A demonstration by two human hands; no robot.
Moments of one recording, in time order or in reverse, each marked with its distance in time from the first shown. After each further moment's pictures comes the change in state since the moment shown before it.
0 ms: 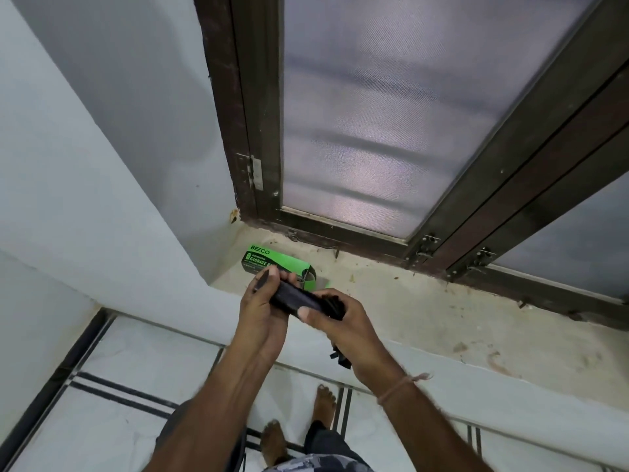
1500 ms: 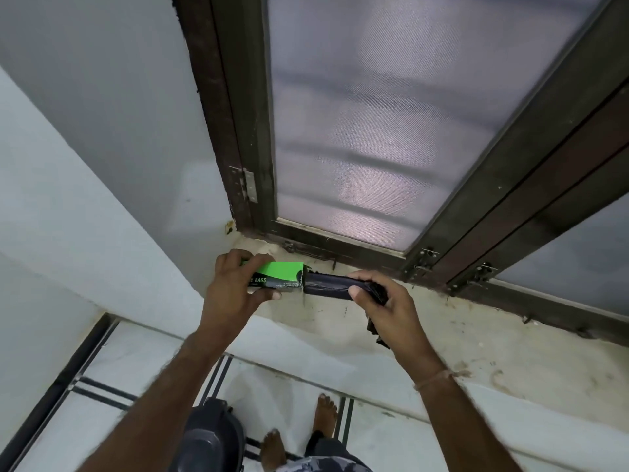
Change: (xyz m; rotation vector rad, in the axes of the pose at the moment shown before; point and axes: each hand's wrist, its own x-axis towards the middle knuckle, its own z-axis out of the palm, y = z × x) left_hand 0.057 0.045 -0.032 1.724 -0.127 0.750; right_hand 0.036 0.000 -0.078 -0.093 0.193 -0.191
